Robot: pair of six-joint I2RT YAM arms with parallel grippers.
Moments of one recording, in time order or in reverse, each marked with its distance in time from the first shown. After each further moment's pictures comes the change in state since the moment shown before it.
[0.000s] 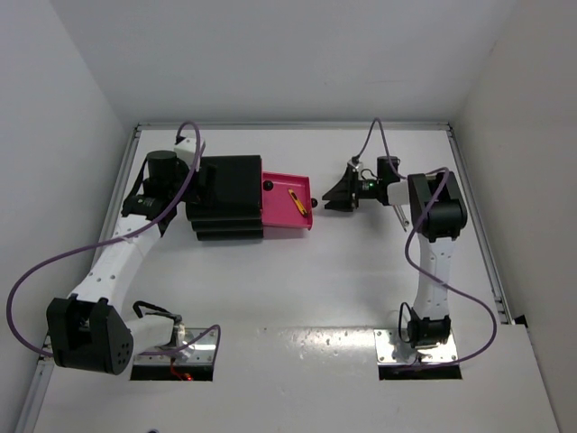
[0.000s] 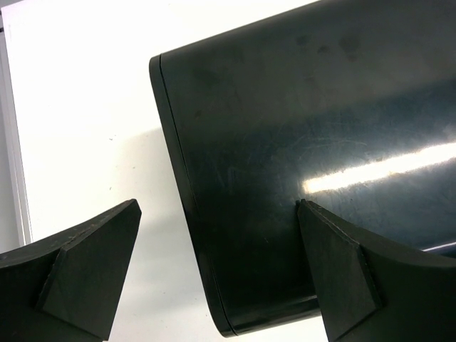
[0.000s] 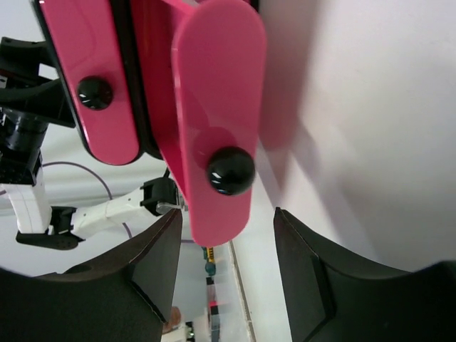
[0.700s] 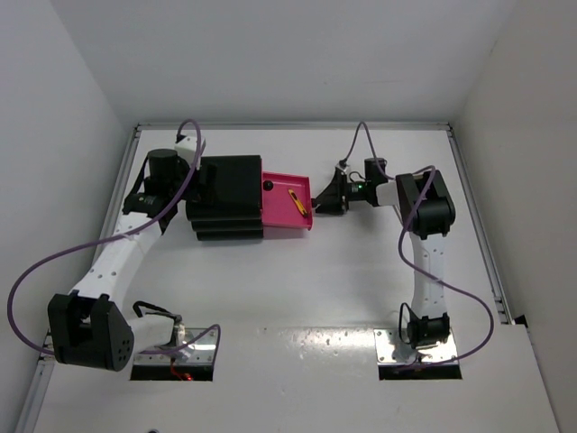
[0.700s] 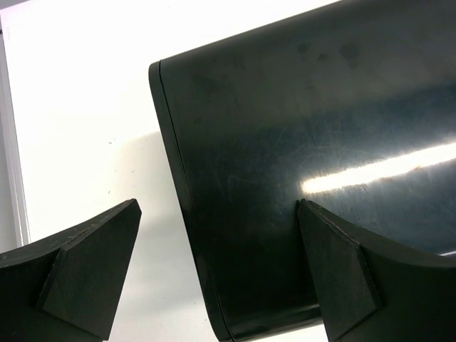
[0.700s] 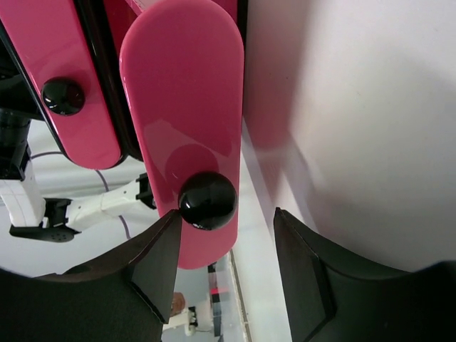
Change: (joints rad) left arm 0.000 0.018 0.010 0.006 0.001 -0.004; right arm 0.060 0.087 0.058 0.007 -0.008 0.011
